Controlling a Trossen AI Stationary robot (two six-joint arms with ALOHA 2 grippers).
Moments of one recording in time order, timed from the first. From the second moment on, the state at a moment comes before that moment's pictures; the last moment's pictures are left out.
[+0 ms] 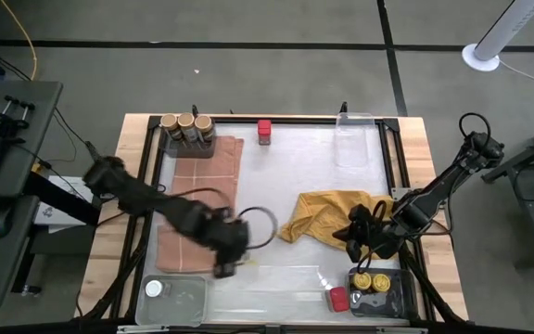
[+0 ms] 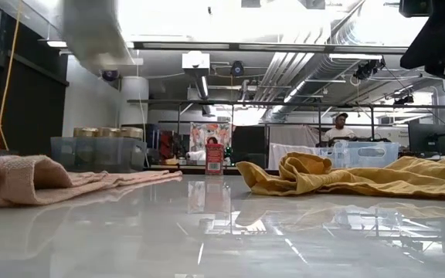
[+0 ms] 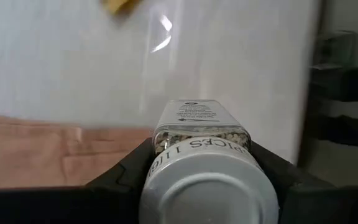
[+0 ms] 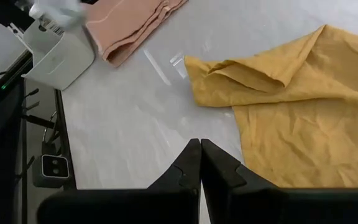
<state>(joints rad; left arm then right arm) -0.48 1.70 1.59 -1.13 -0.09 -0.59 0.72 1.07 0.66 -0.42 0.57 1.20</state>
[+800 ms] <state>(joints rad) -0.97 1.90 1.59 -1.29 -0.01 -0.81 0.65 1.07 0.66 -0.42 0.59 1.18</state>
